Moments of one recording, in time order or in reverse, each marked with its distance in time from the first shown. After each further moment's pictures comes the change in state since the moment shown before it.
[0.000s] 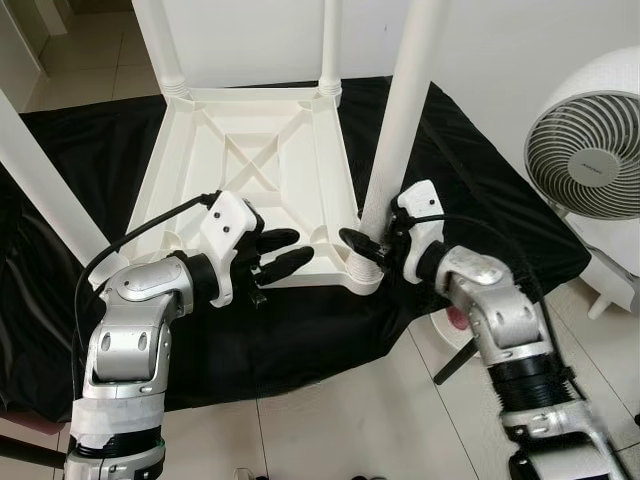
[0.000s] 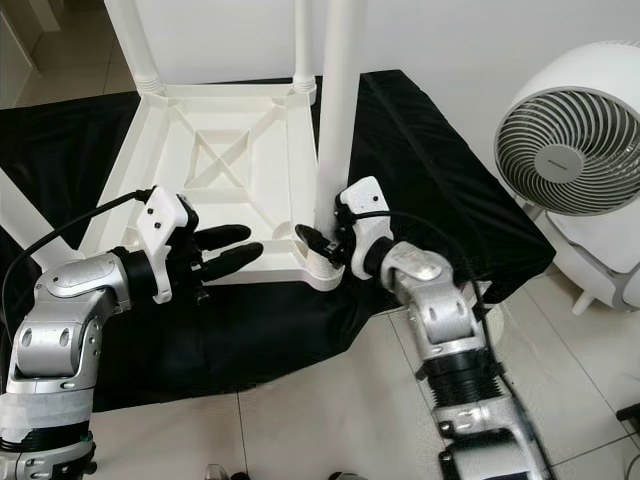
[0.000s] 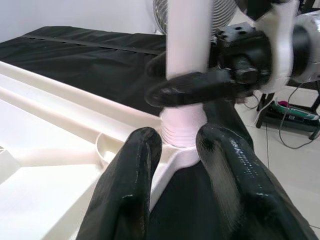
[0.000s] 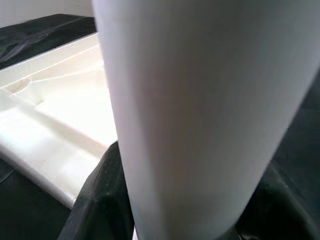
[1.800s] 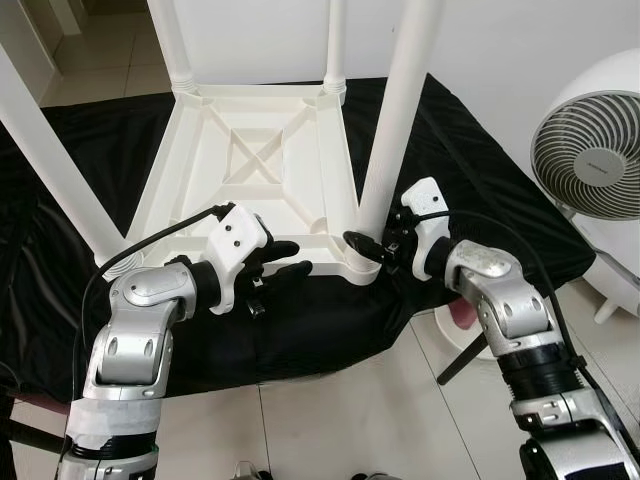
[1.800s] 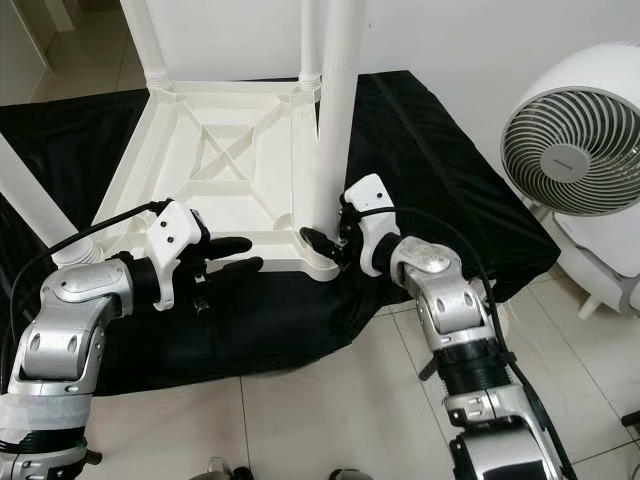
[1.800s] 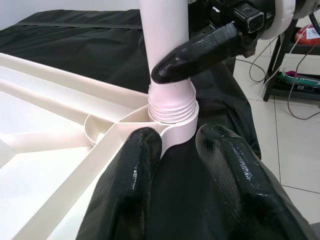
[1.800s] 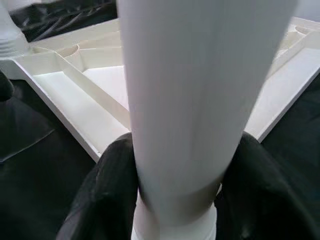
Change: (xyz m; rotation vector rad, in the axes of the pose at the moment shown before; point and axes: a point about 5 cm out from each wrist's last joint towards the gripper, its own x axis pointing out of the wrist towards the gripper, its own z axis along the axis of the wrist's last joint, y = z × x) left arm 0.000 -0.005 -0.013 0.075 0.085 -0.030; right arm -0.001 -0.016 -0.001 -0.084 0.048 0.324
